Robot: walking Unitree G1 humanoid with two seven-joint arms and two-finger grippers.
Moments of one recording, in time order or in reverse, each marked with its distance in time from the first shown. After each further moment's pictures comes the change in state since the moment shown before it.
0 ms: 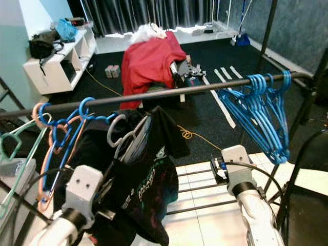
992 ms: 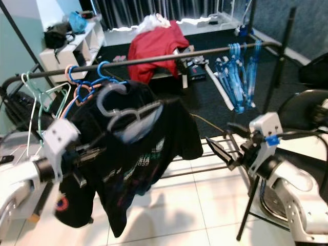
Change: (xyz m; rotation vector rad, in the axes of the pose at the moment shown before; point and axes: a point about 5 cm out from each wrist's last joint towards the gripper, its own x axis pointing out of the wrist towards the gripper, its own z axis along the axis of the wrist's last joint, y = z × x) left arm 0.033 0.057 0.057 -0.016 -0.140 -0.421; right arm -0.008 -0.042 0.081 0.162 -0.224 0.568
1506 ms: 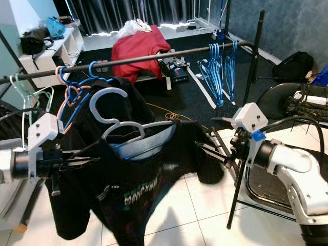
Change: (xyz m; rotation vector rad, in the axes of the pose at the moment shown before) left arm -0.023 0.013 0.016 0.044 0.098 -0.357; right arm 0.021 -0.004 0.039 -0.280 0.080 0.180
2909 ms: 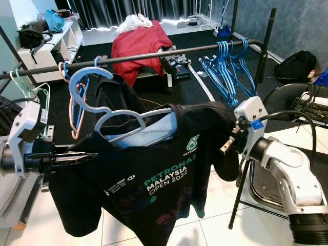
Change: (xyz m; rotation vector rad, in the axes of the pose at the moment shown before) left arm -0.020 0.014 -0.006 -0.056 -0.036 -0.026; right arm 0.004 -0.013 -0.020 0.177 -0.069 -0.160
